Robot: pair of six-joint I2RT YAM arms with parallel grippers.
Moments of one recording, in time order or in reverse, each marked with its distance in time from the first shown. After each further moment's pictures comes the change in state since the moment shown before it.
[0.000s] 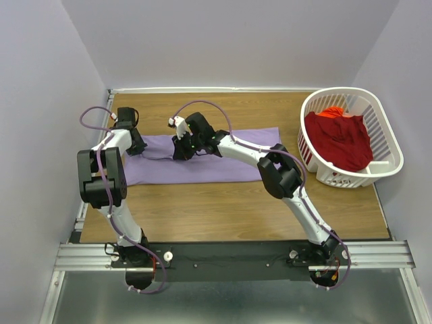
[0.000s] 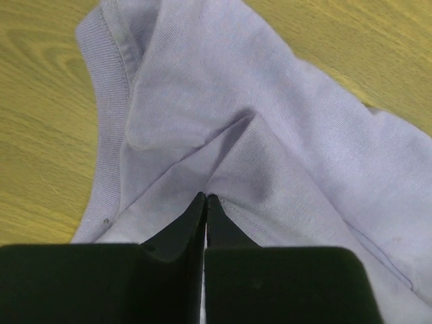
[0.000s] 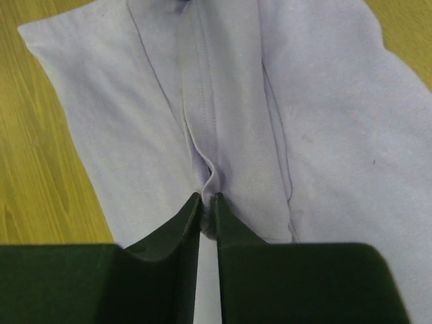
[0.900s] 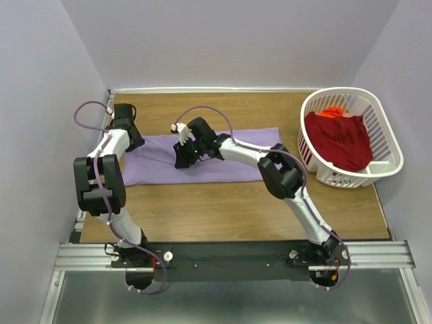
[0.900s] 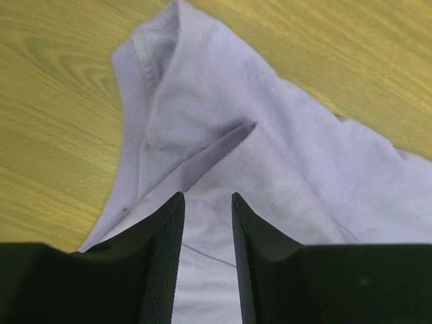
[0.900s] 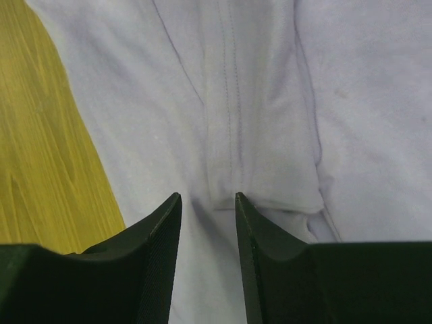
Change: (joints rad) left arm -0.008 -0.080 0.000 -0.002 -0.036 0.001; right arm 0.000 -0.022 -0.091 0.000 -0.056 0.003
